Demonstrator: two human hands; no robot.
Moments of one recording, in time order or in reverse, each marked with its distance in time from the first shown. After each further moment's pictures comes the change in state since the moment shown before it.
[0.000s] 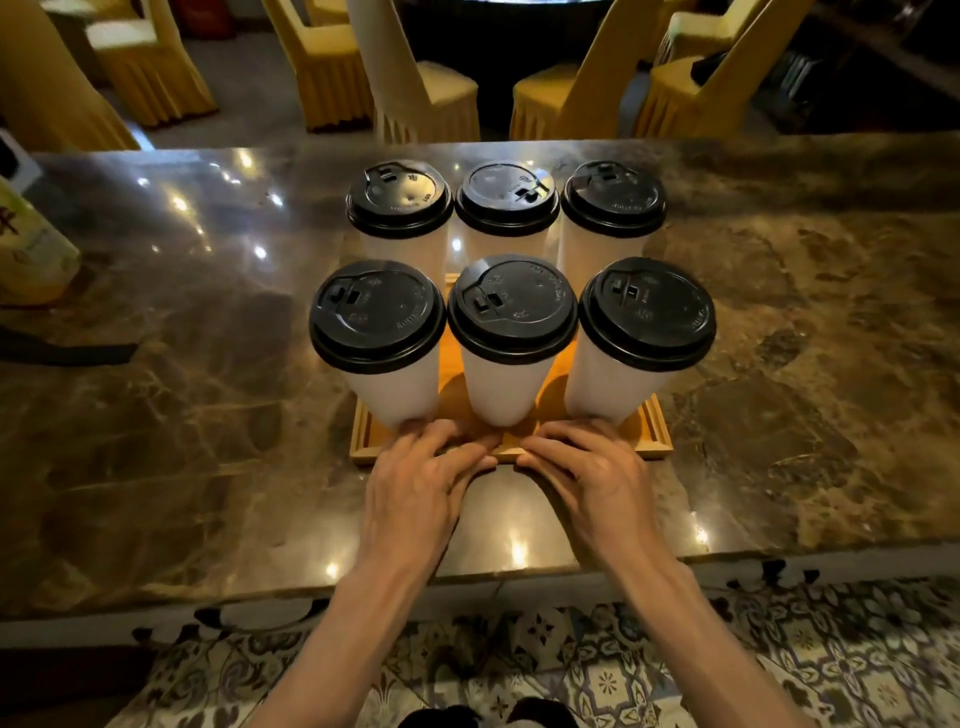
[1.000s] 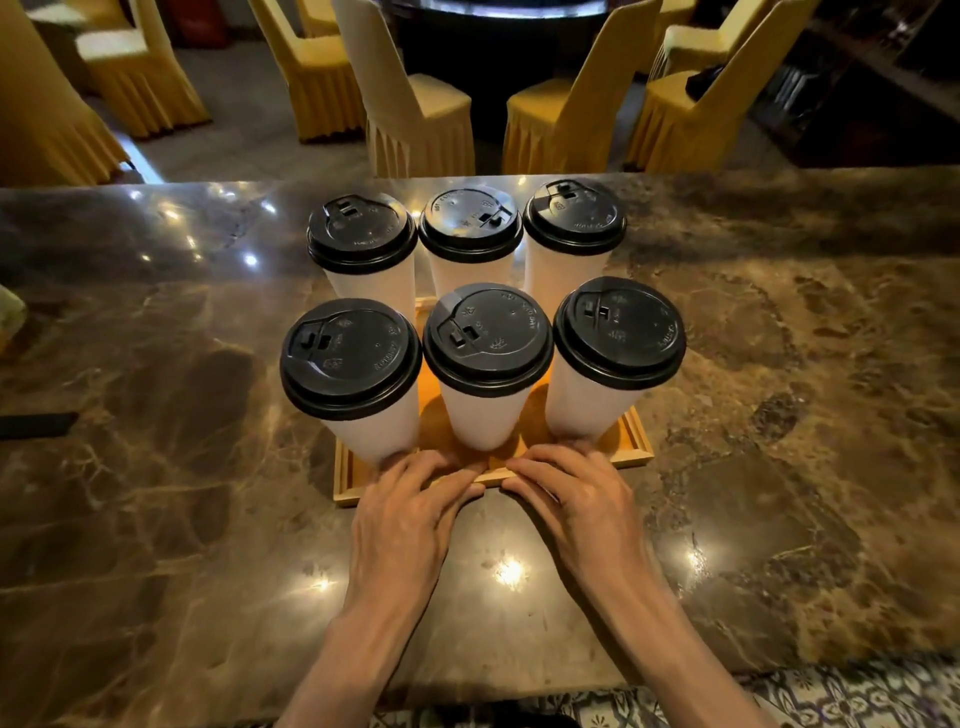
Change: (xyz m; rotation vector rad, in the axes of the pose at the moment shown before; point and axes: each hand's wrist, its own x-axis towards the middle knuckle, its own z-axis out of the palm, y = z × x) left_hand 0.052 0.005 0.016 0.033 -0.017 -0.042; right_hand 0.050 0.026 -0.005 -0.054 -0.034 0.054
